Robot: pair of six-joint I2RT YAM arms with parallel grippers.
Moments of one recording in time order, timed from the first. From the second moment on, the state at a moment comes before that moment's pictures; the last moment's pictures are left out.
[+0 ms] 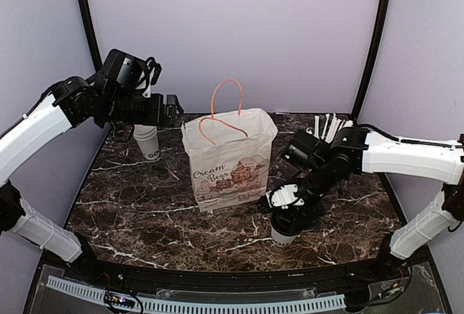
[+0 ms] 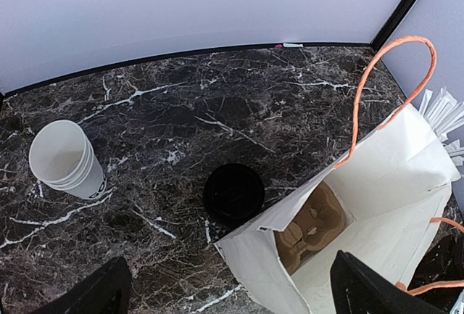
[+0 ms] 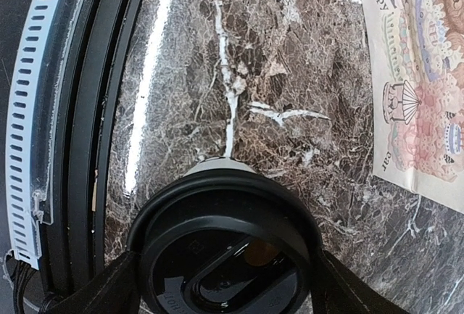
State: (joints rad) left arm -0.73 1.34 1.52 -0.85 -0.26 -0.42; right arm 1.00 1.43 1.14 -1.01 -0.18 -0.79
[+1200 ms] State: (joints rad) left arm -0.73 1.64 1.82 -0.90 0.00 -0.16; right arm 0.99 1.54 2.02 -1.37 -0.20 -0.95
